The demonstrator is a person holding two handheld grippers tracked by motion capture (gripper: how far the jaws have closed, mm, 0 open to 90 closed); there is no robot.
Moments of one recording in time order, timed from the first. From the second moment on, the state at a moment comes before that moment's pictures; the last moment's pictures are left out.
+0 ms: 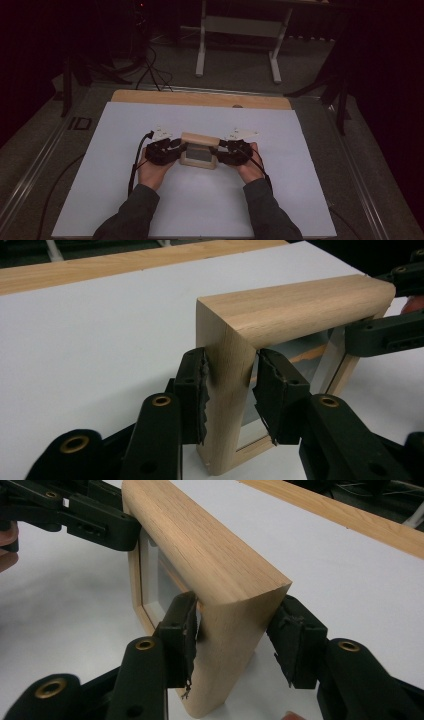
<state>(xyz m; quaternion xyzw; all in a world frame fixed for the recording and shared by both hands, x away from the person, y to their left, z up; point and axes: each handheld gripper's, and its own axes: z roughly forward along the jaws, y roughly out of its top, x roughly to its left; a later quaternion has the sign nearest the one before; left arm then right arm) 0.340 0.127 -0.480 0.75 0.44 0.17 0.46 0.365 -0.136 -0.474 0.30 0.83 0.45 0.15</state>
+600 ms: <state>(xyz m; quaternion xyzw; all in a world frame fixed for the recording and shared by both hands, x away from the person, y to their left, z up) 0.354 0.131 -0.488 0.76 0.40 0.14 0.49 0.365 -0.135 -0.474 0.28 0.84 0.44 0.17</state>
